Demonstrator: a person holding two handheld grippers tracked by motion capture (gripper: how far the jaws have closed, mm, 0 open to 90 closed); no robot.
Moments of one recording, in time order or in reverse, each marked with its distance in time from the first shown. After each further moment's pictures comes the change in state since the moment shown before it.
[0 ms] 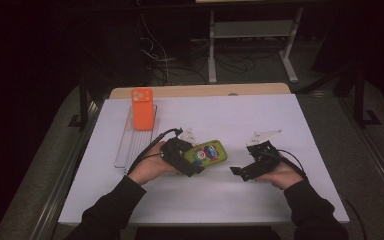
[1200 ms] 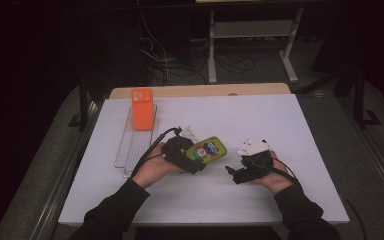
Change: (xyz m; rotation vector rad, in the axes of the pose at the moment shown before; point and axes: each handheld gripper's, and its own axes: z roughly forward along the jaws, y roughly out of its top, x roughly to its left) left arm -0.003 0.003 0.003 0.000 0.033 -0.090; right arm 0.019 -0.007 0.019 -0.095 -0.220 -0.202
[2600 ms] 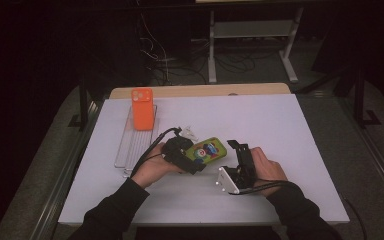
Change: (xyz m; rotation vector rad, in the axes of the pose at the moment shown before) left arm 0.003 0.000 -0.002 0.024 -0.014 0.020; right arm 0.058 0.004 0.010 -0.108 -0.416 -0.839
